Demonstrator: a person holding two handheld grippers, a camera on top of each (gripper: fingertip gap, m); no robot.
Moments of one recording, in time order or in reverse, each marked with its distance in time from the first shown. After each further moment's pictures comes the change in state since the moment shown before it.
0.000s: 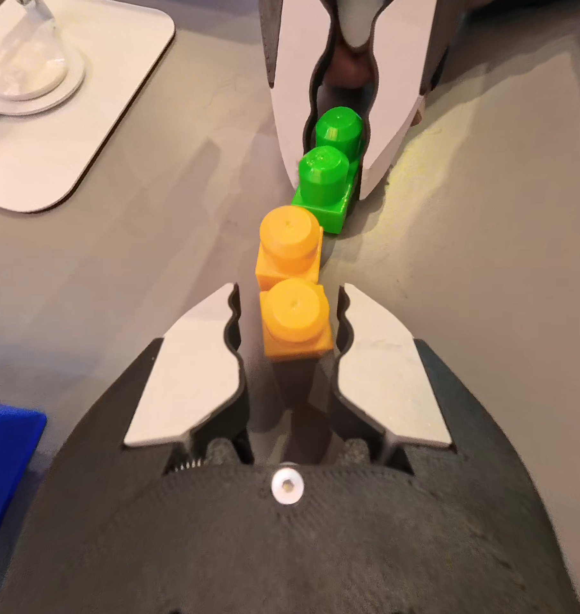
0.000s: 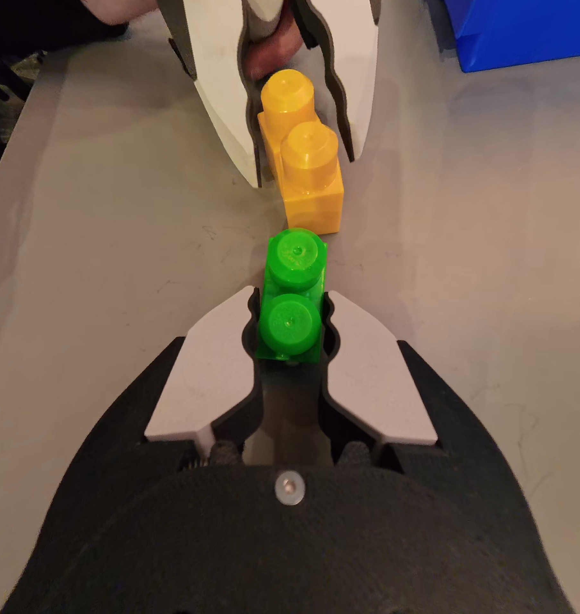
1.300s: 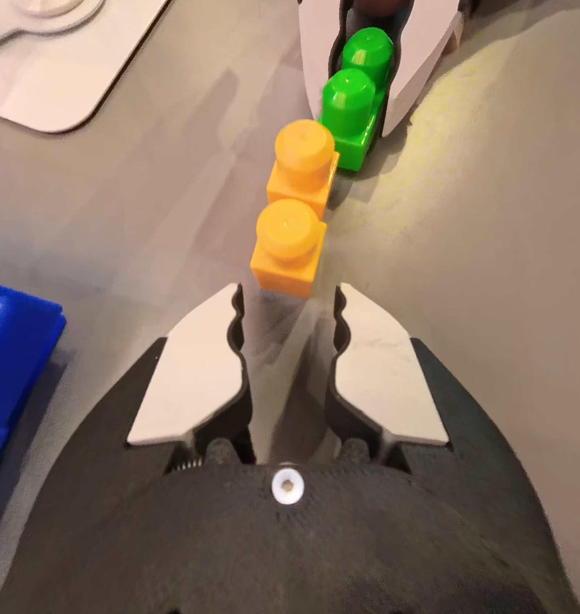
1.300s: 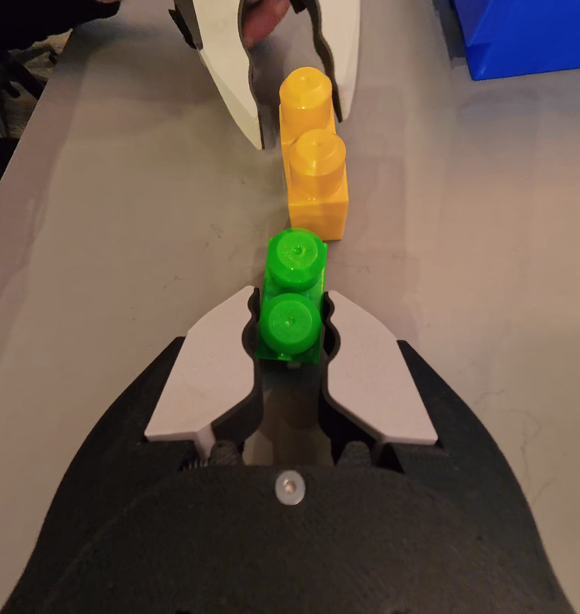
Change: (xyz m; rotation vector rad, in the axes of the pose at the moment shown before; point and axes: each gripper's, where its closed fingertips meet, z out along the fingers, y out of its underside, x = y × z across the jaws) left arm 0.000 0.030 -0.028 -0.087 -0.086 -0.053; right arm -0.004 0.000 -0.001 0.010 -0.019 -0.023
